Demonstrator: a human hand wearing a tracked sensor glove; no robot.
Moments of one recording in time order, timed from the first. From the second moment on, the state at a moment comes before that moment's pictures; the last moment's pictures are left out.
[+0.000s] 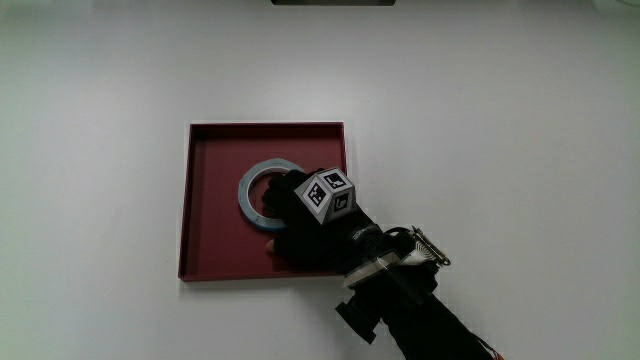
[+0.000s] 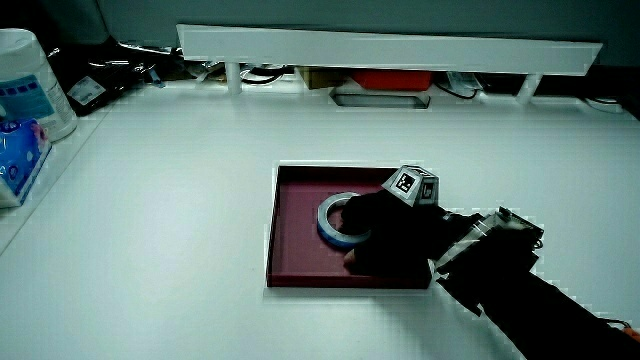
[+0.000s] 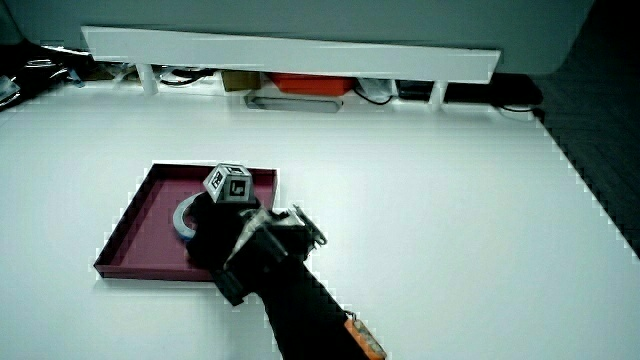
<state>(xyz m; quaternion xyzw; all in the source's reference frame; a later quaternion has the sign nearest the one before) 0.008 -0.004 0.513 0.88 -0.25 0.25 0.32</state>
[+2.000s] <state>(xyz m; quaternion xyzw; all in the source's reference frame) 0.072 0.008 0.400 0.89 -0.27 0.27 0.25</state>
